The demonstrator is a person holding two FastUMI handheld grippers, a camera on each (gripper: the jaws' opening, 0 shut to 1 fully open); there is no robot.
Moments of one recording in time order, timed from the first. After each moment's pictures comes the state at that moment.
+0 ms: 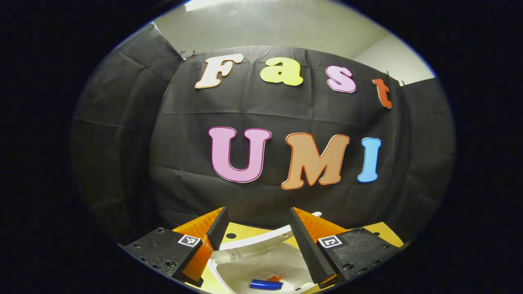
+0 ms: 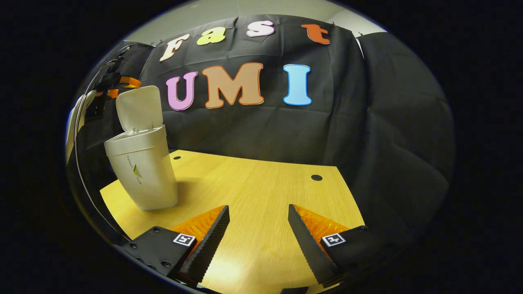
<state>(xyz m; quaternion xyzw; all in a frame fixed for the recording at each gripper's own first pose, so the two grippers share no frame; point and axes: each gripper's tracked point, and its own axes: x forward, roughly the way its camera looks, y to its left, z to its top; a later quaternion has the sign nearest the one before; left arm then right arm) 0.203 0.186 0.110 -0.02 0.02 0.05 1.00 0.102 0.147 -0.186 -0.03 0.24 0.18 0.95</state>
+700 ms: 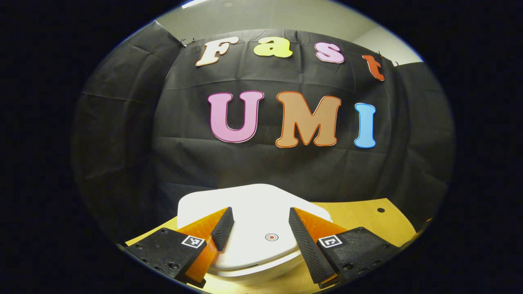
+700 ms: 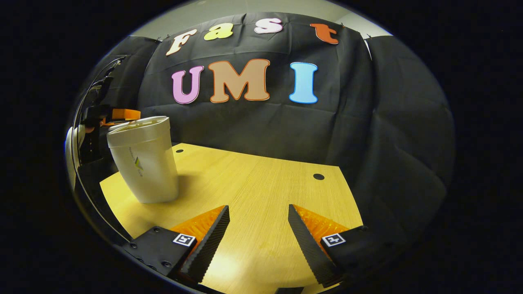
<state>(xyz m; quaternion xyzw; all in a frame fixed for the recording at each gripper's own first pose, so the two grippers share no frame) 0.161 0.145 -0.032 -0.02 0.10 0.08 0.99 0.099 0.145 -0.193 -0.06 0.25 0.19 0.95</state>
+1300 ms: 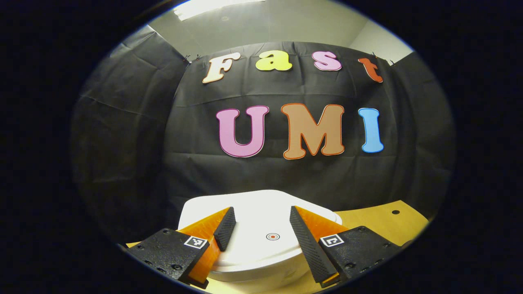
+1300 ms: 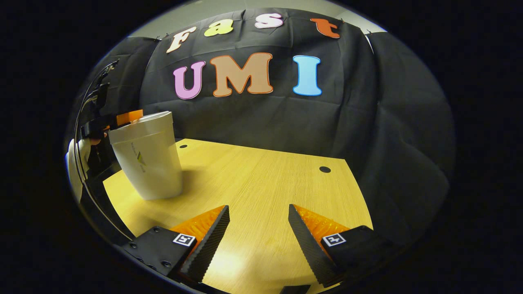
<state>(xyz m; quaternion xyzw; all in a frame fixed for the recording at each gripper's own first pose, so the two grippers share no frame) 0.161 0.146 -0.028 0.01 0.01 0.12 0.99 0.096 0.153 -0.210 -0.05 0.27 0.20 0.94</state>
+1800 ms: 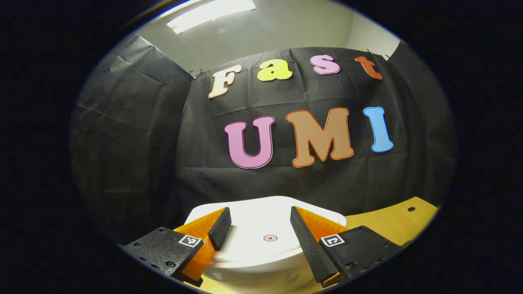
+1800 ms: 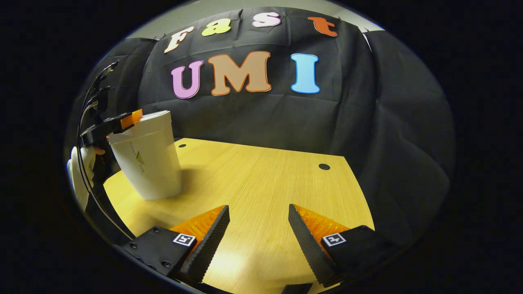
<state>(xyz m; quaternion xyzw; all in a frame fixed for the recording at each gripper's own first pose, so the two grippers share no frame) 0.155 0.142 -0.020 0.05 -0.04 0.16 0.99 0.093 0.155 -0.209 -0.04 0.28 0.20 0.94</state>
